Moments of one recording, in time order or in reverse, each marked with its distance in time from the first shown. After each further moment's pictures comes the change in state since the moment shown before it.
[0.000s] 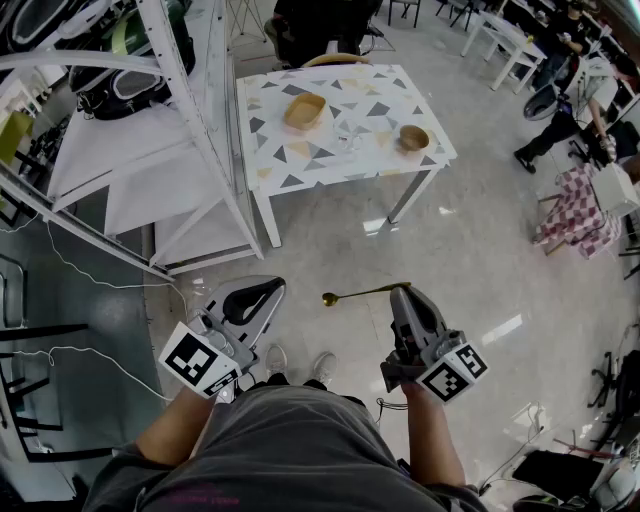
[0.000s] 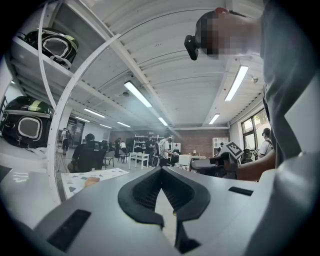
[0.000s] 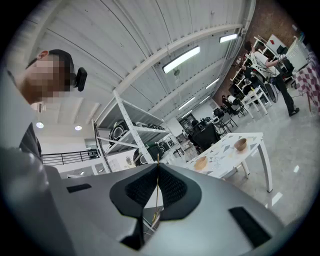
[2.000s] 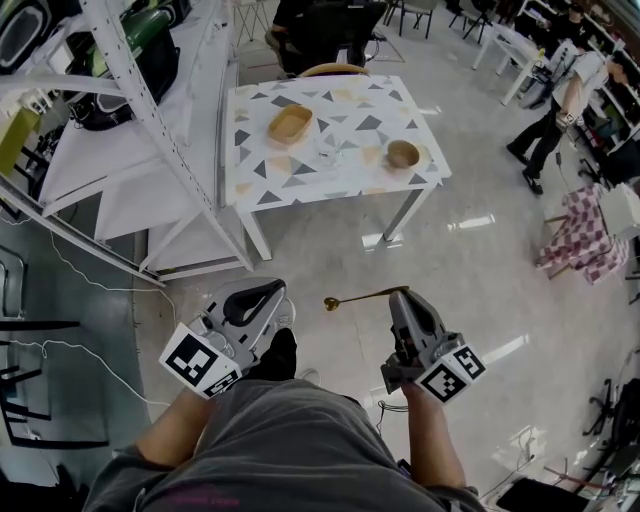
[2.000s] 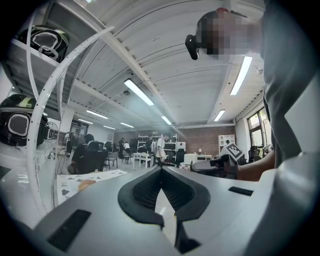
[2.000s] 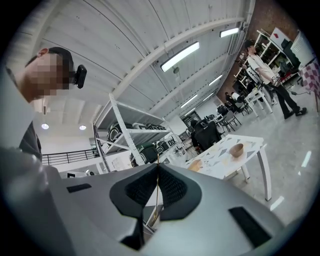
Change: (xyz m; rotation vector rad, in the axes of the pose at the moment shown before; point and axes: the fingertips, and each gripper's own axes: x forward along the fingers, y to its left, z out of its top) left arm 0.113 -0.014 -0.013 0.020 -0.001 0.056; right arm 0.001 -0.113 0.047 -0.006 0.030 0.055
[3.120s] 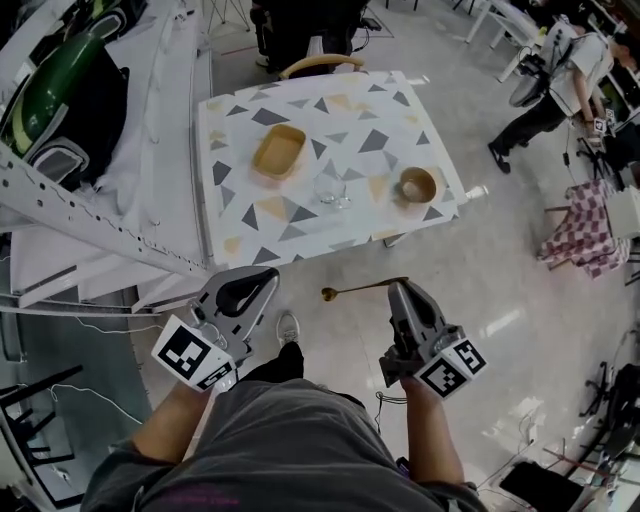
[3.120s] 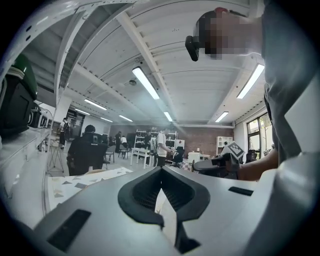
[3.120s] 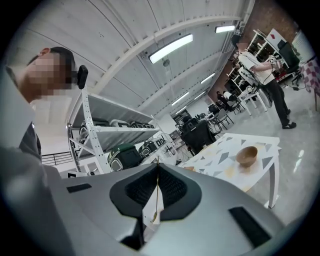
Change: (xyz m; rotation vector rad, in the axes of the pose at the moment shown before) left arm 0.131 0.225 -0.016 -0.060 0.046 -0.066; right arm 0.213 -0.104 0.030 0.025 0.014 -0.106
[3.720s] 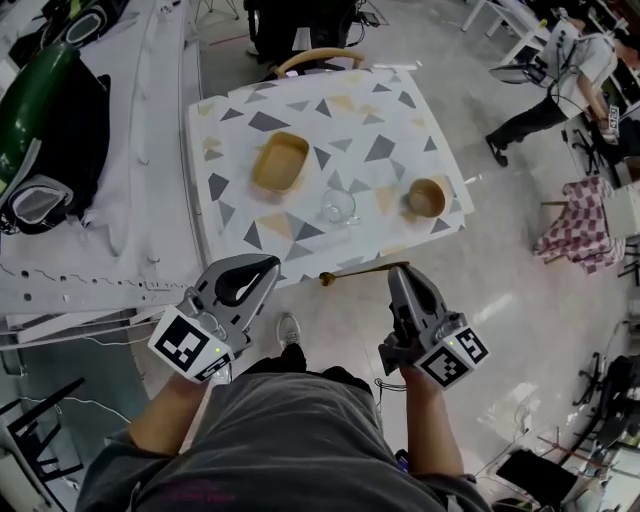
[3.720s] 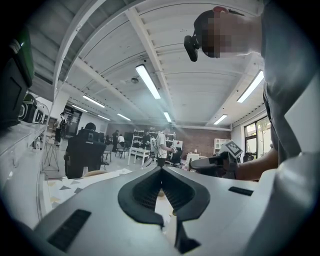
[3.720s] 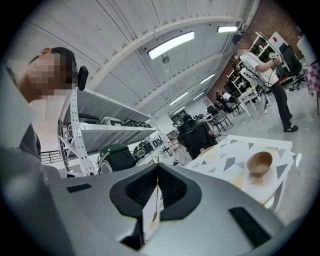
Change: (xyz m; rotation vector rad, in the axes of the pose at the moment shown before) left arm 0.036 0.090 0.004 -0.024 -0.002 -0.050; right arm 0.096 -0.016 0.016 -0.020 0.004 -0.038
